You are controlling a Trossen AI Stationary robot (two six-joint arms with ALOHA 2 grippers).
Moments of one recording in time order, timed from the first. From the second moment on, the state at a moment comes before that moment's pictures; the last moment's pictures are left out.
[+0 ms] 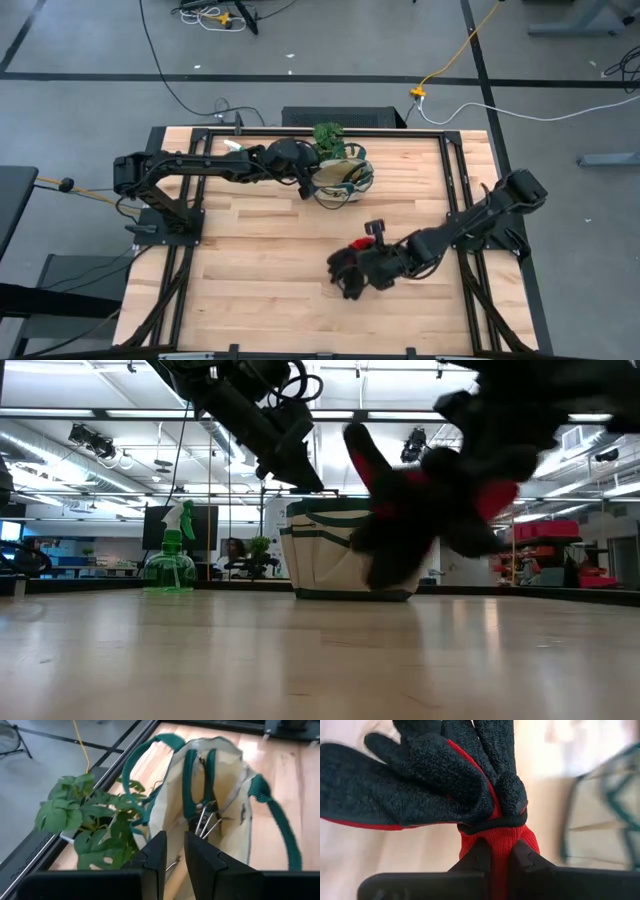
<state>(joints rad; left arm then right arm) 0.27 1.55 1.03 -0.04 -0.18 -0.01 0.48 1.60 1.10 -0.66 0.48 0.09</state>
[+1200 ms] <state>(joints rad) 0.27 1.55 1.03 -0.16 -0.30 -0.01 0.05 1.41 1.10 -0.46 0.74 -0.09</state>
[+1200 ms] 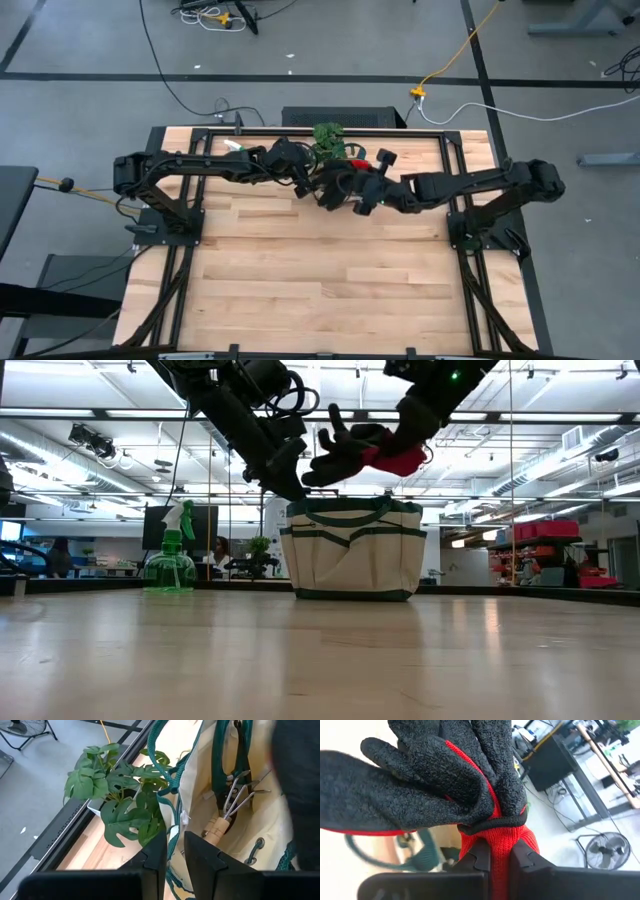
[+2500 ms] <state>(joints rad) 0.26 1.55 1.03 0.06 -0.13 -0.02 -0.19 1.39 0.48 0.79 0.37 0.07</state>
